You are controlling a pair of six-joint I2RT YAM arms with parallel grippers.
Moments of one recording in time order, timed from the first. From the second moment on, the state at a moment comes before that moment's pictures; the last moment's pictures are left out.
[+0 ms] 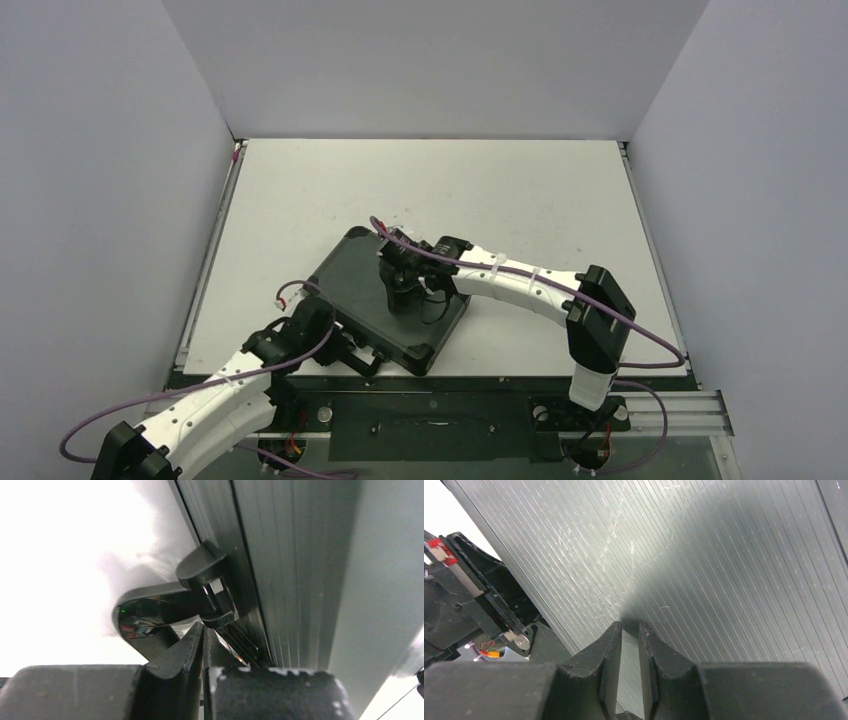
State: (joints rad) left arm -0.61 0.74 0.27 -0.56 -0.06 -1.32; right arm 1.05 1.79 1.45 -0.72 0.00 0.66
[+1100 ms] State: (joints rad) left arm -0.61 0.45 0.75 -1.01 -0.16 -1.04; right arm 1.03 1.59 1.60 -1.02 0.16 0.58
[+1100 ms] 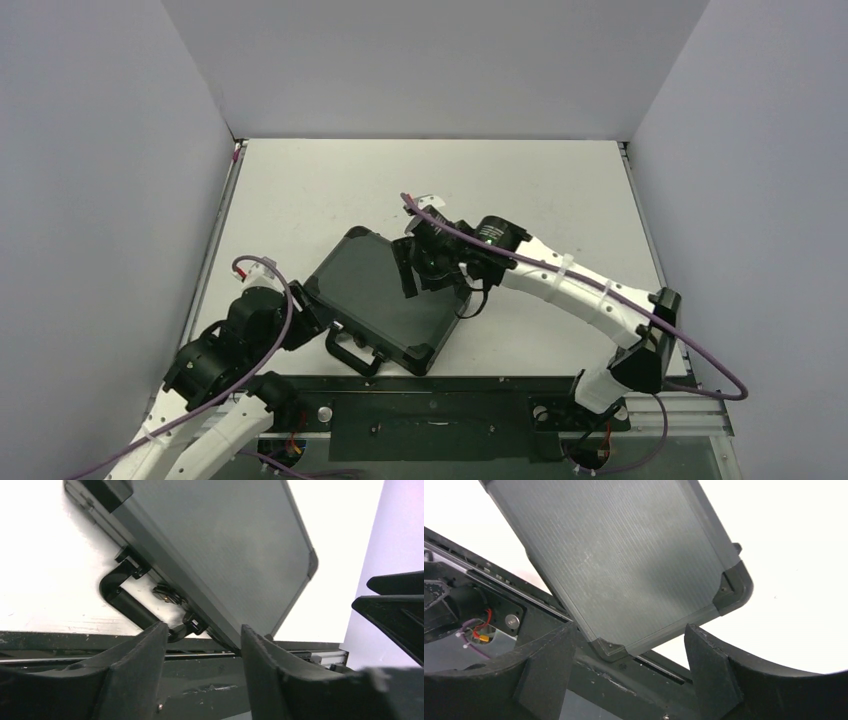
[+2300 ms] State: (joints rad) left arm -0.61 0.67 1.35 -0.96 -0.27 -0.64; right arm 1.01 0.86 1.31 -0.77 0.55 0.64
